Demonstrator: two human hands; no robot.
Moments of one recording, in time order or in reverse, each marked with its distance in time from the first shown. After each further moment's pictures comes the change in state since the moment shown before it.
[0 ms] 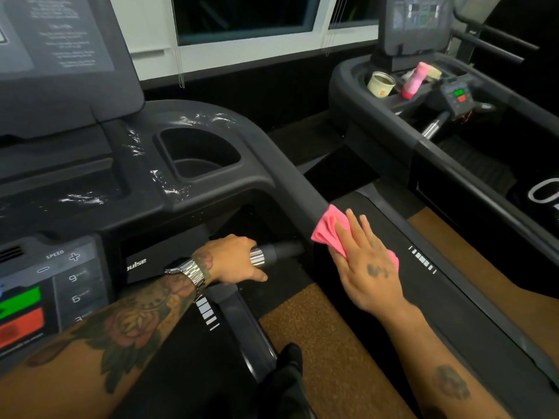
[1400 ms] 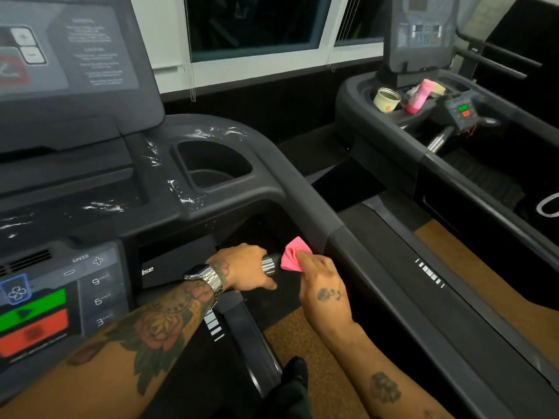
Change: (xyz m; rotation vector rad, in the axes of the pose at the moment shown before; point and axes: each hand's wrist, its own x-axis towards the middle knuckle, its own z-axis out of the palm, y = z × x) left_hand 0.002 0.002 0.002 0.044 0.011 -0.030; right_hand 0.007 -0.078 0.052 0.196 0.190 -0.004
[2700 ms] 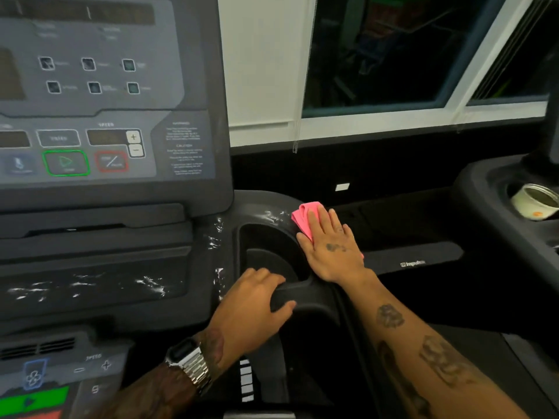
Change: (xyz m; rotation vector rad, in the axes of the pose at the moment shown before) left_hand 0.034 -0.033 -0.085 -0.156 0.721 -0.198; right_hand 0.324 -0.021 0.048 -0.121 -0.385 -0.345
